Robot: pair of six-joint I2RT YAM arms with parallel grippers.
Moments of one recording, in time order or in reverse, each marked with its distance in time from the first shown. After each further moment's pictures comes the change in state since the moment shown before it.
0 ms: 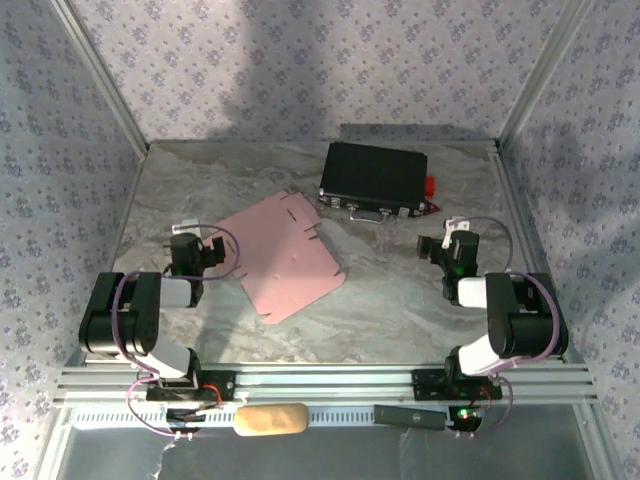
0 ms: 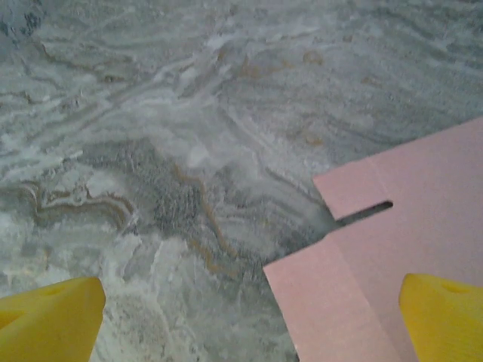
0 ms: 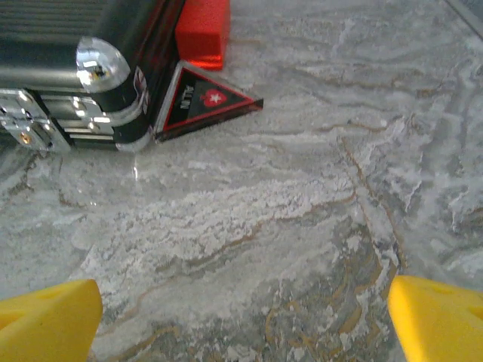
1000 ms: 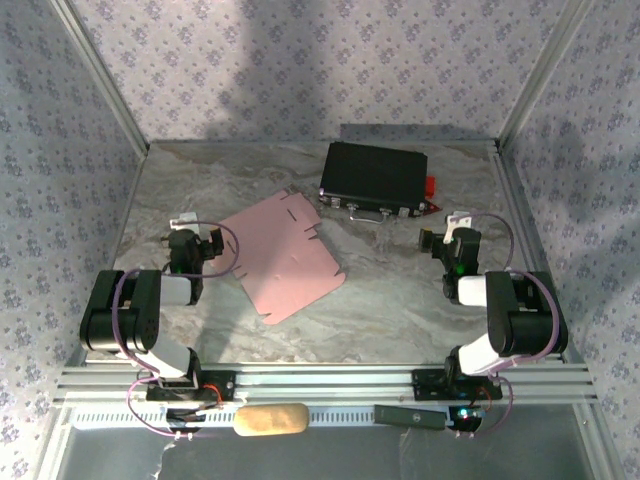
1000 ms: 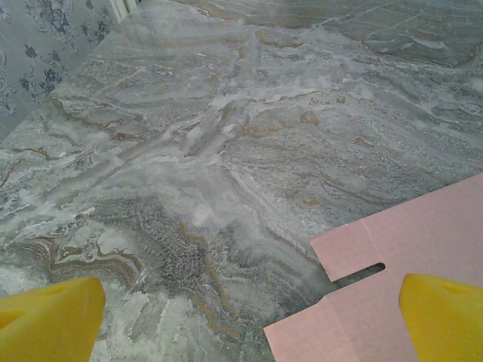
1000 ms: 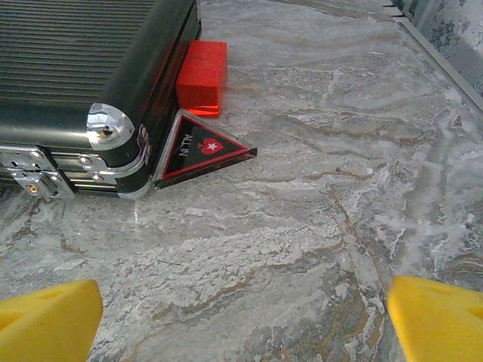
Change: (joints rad) left arm 0.006 0.012 0.016 0.084 -0.003 0.019; right arm -0.003 0.008 0.013 0.068 0.012 -0.020
